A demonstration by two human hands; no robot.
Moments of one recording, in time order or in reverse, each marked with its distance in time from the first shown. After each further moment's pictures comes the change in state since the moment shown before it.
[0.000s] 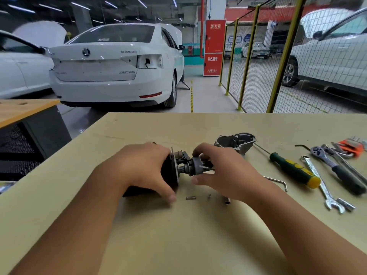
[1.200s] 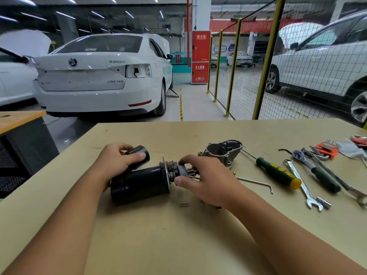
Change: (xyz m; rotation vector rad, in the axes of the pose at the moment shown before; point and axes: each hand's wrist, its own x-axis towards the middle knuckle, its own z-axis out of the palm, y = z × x) left_hand 0.042 -0.072 0.039 -1.079 0.382 -0.292; right_hand -0.001 -0.007 0.013 0.095 0.040 -0.003
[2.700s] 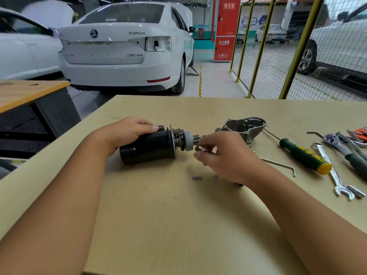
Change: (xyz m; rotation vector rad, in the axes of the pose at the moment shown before) left_hand -0.011 0.010 -0.017 0.229 -0.274 -0.020; right_hand 0.001 0.005 0.001 0.015 0.032 -0.143
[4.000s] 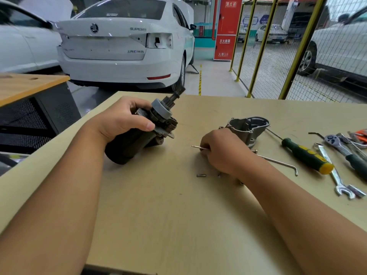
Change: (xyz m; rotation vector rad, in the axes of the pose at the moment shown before) left_hand -0.006 -0.001 -0.028 -0.260 -0.092 0.441; right_hand 0.025 -0.011 0.010 -0.361 -0.196 0.157
